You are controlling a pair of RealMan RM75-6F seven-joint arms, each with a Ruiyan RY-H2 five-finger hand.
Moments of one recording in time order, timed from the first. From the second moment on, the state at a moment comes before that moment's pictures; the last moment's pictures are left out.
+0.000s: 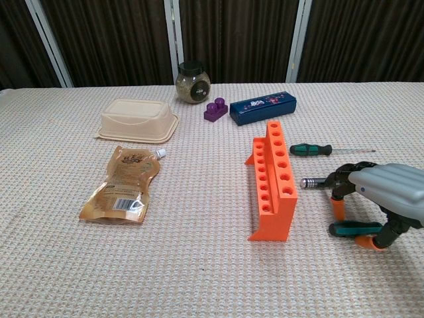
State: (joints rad) left arm -0.16 -1.08 -0.08 -1.81 1.53 1.47 0.07; right arm 0.46 -1.54 0.04 -1.62 -1.14 1.07 -0.61
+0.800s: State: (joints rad) left arm -0.16 -1.08 -0.08 -1.80 1.53 1.47 0.05; right arm 0.47 -1.52 0.06 -1.65 -1.15 1.12 -0.59
